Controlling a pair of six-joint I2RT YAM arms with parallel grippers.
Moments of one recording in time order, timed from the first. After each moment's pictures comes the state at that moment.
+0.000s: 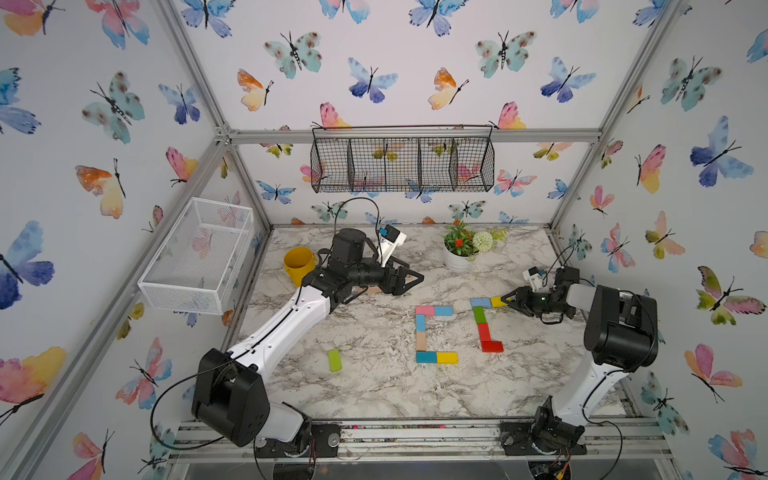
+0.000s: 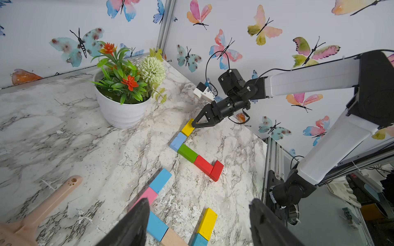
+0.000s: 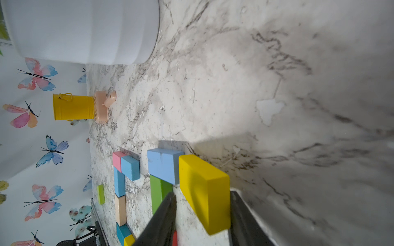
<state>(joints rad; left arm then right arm) -0.50 1.43 1.20 -0.22 0.74 -0.15 -0.28 1.89 1.02 -0.39 -0.82 0.01</state>
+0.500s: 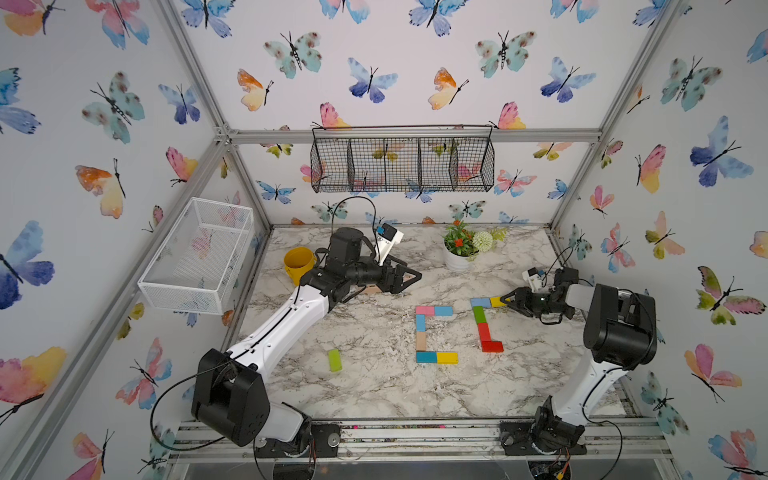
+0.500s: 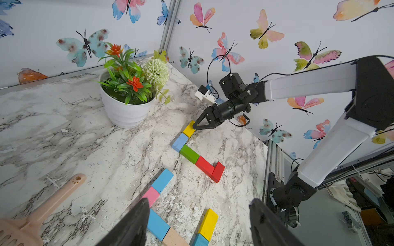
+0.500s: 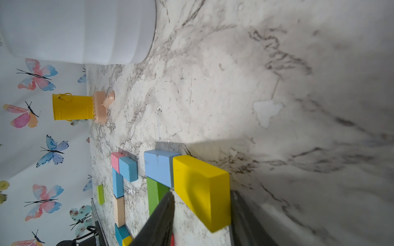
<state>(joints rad) -0.48 1.43 1.20 -0.22 0.75 -0.16 -0.28 1.91 1.02 -0.38 -0.83 0.01</state>
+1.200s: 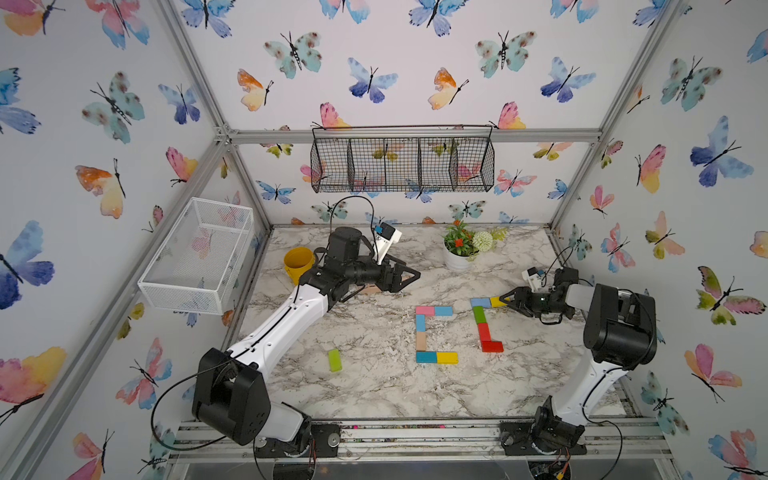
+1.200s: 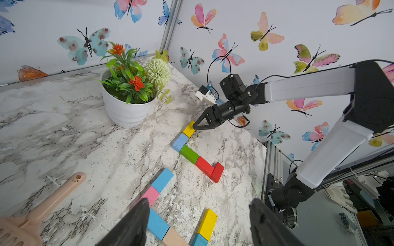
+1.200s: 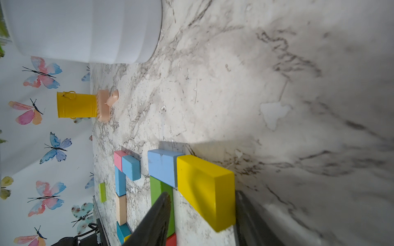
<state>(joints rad) -0.46 1.43 1.20 -0.21 0.76 -0.17 -0.27 1.91 1.02 -0.38 -0.84 0.00</state>
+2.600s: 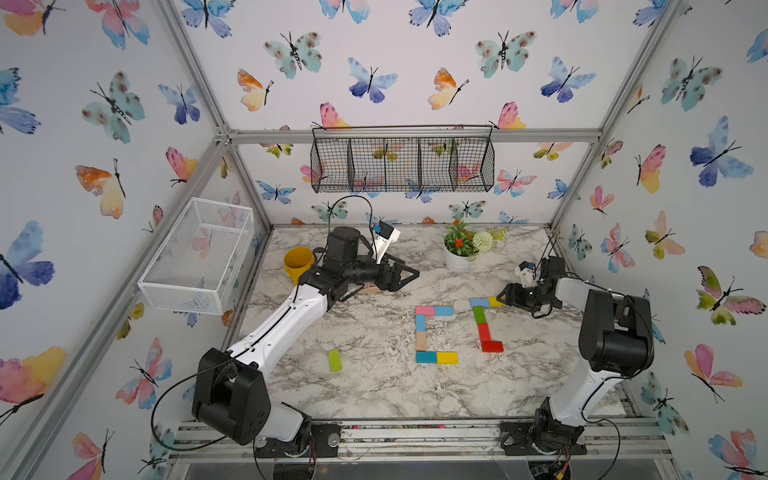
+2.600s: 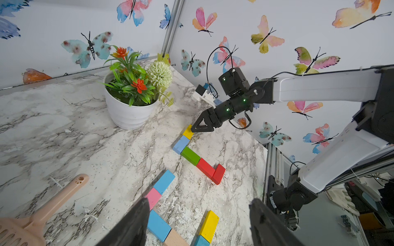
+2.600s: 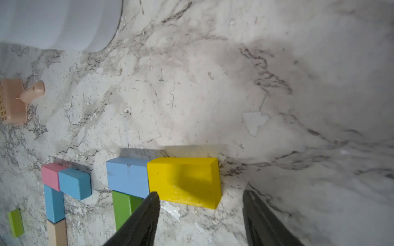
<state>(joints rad) -0.45 1.43 1.20 -0.20 0.76 -0.18 -0.14 1.82 1.06 -0.45 -0.46 0.00</state>
